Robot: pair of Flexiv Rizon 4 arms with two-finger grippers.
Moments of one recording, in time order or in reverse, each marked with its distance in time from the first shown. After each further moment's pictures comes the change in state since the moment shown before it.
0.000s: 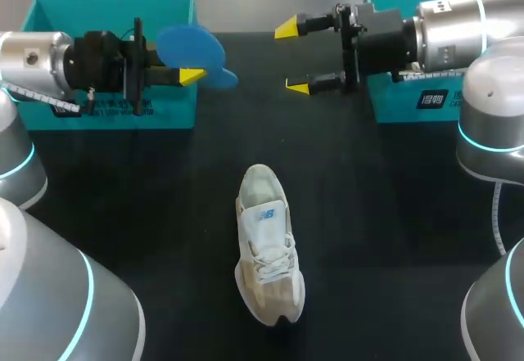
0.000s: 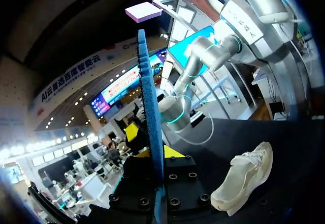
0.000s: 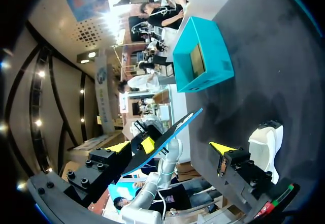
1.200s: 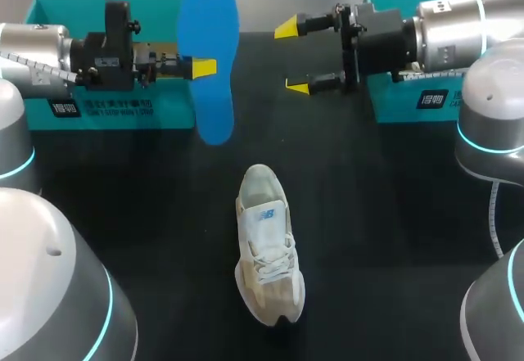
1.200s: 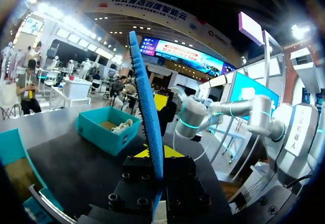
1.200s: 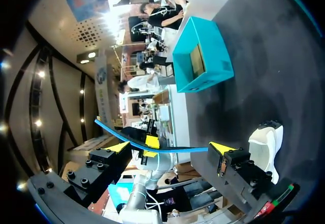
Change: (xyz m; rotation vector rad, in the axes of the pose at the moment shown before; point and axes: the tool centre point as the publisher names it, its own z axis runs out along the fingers) left arm -0.001 0.004 0.008 -0.209 -0.168 -0.973; right arm 0.000 0.000 0.001 -0.001 0.000 0.000
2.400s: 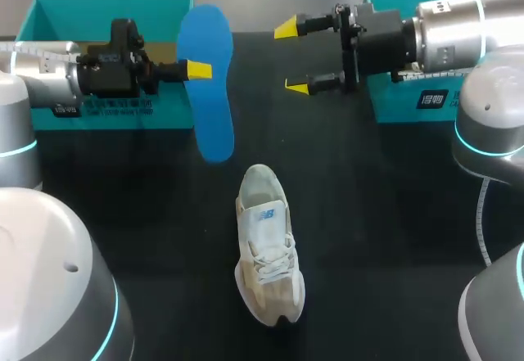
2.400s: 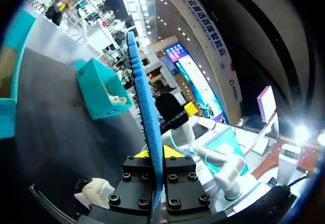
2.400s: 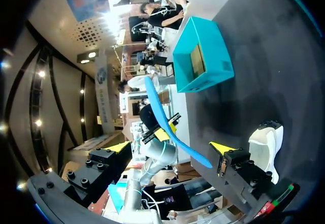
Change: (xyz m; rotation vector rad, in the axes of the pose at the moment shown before) left arm -0.030 0.022 -0.004 0.045 0.134 -0.696; right arm -0.001 0.000 0.000 0.000 0.002 -0.001
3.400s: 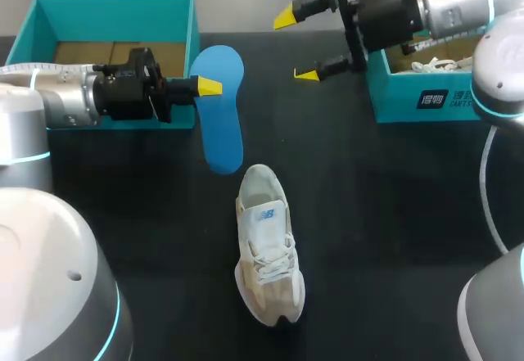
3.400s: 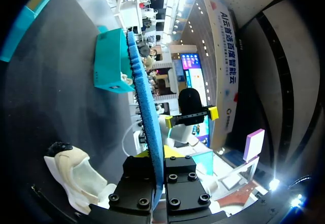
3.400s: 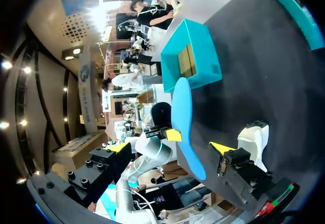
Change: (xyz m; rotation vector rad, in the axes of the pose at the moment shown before) left arm -0.020 0.025 0.015 -0.015 0.064 -0.454; right arm 0.013 0.003 -0.008 0.008 -0.156 -0.007
